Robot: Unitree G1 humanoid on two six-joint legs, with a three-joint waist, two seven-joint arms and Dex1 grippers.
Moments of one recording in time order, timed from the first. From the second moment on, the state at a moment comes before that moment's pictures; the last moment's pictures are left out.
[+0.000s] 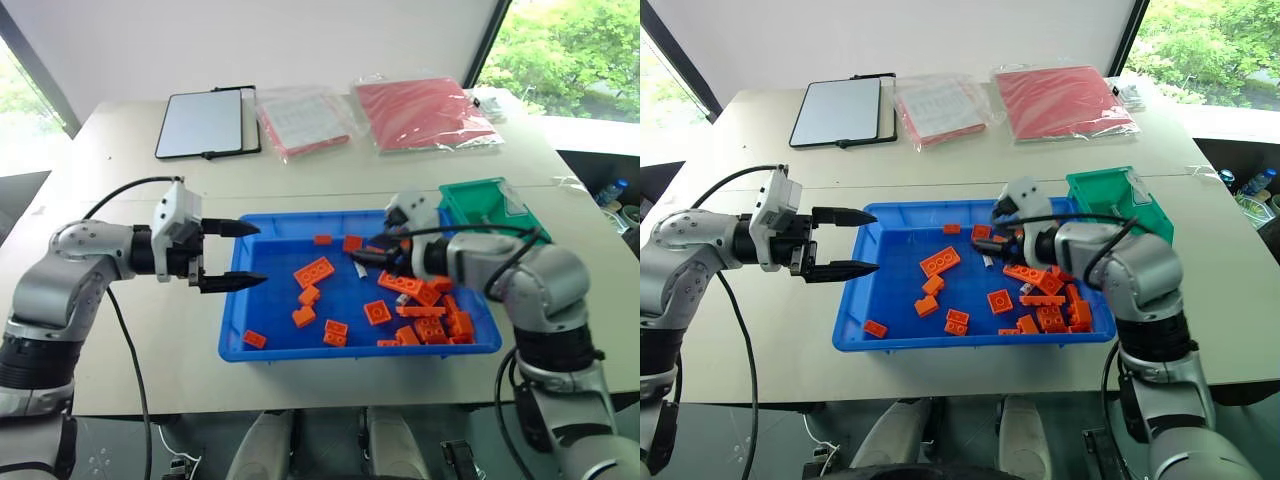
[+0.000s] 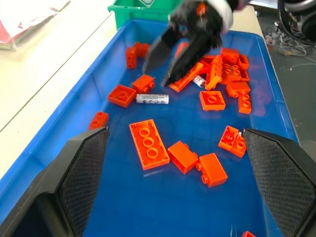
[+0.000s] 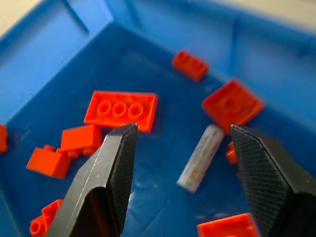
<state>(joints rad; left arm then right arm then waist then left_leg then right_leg) -0.43 0.84 0.05 -0.15 -0.58 0.49 -1.26 -0.56 -0.45 0.07 -0.33 0.56 1.35 0.42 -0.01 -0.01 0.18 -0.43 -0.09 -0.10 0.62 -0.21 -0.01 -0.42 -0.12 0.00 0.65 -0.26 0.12</state>
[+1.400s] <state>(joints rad) -0.47 0.83 0.05 -0.13 -0.58 0.49 -1.26 -0.54 -0.85 -0.22 -0.10 0.44 1.18 0.50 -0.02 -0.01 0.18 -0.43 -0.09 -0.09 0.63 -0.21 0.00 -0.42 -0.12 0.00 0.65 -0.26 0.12</state>
